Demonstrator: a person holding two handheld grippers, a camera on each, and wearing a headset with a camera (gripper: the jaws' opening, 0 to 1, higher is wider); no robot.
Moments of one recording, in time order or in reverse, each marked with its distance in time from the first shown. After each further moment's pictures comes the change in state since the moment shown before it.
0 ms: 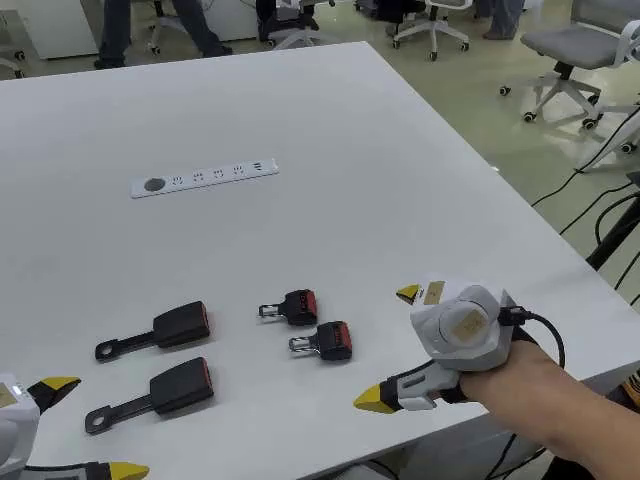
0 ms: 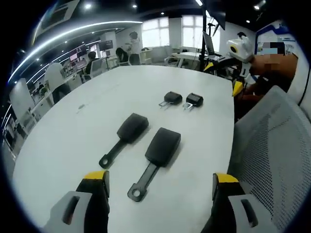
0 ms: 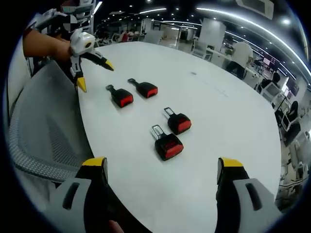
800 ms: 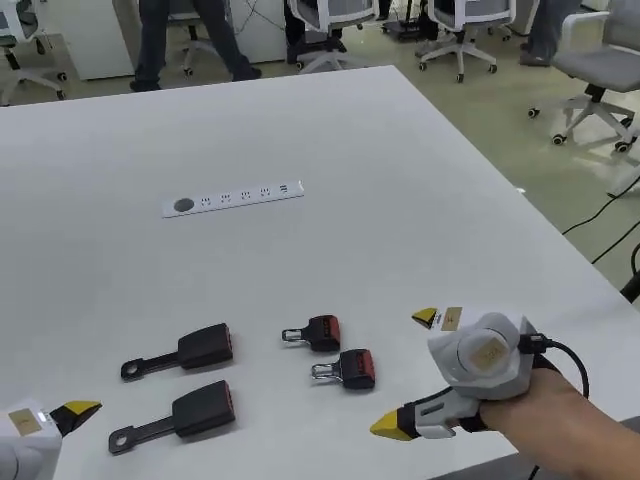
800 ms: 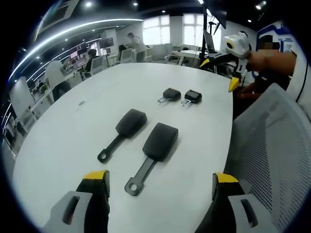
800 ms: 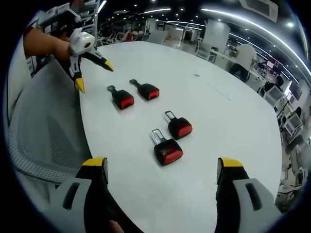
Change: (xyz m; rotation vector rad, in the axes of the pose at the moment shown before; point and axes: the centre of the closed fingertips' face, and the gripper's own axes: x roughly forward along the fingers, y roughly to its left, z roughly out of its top) left arm -0.003 0.004 -0.005 -0.004 0.009 0.005; right arm 0.003 0.001 0.009 -0.020 0.003 0.021
